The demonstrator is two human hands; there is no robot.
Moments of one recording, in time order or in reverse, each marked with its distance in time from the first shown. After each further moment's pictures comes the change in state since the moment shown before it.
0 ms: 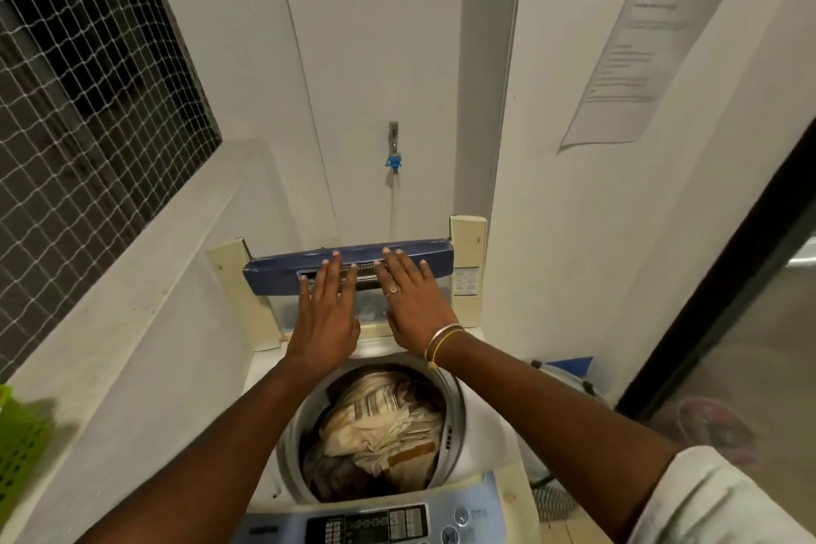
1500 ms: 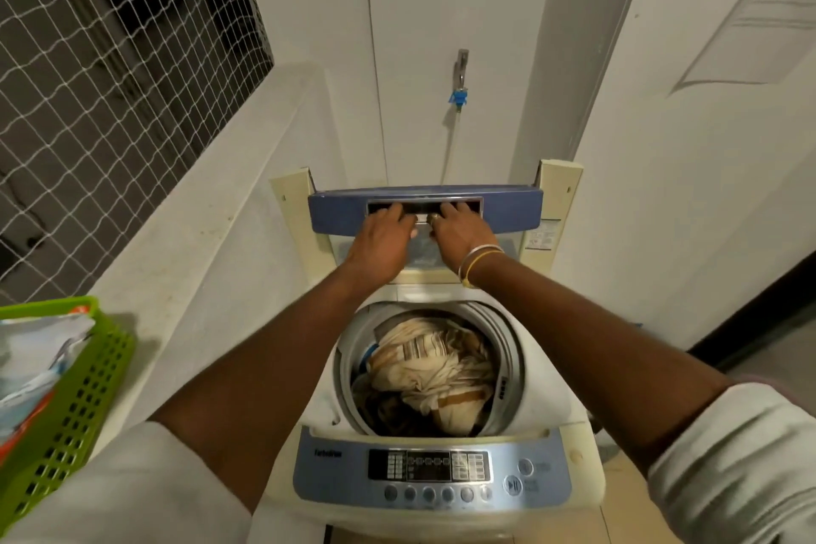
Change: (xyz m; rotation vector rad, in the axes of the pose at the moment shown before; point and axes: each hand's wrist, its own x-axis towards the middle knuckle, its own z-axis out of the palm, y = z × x) left_hand 0.043 -0.052 0.022 -0.129 -0.032 0.122; right_hand 0.074 -0.027 0.031 -0.074 -0.146 0.076
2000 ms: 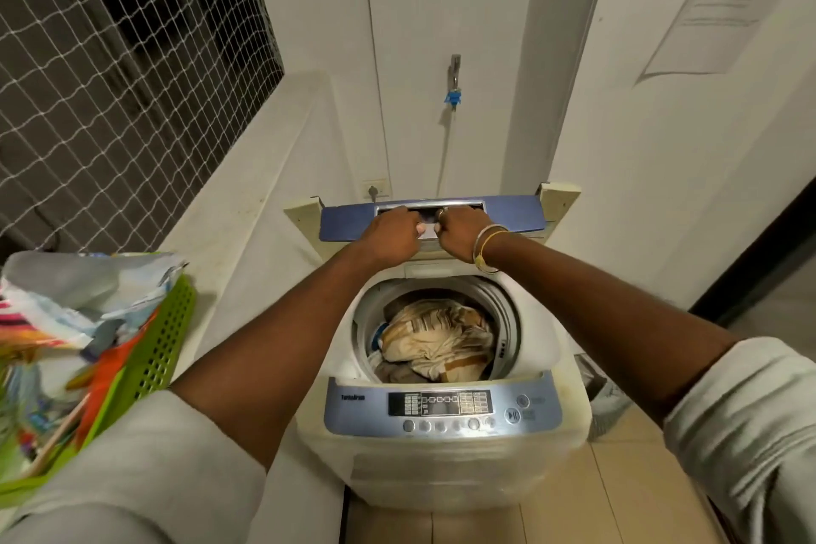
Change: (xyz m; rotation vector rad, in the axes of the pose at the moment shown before) left_hand -0.059 0.026 -0.057 -0.237 -0.247 -0.072; right_hand -0.077 -0.030 -0.051 0.290 -0.167 0.067
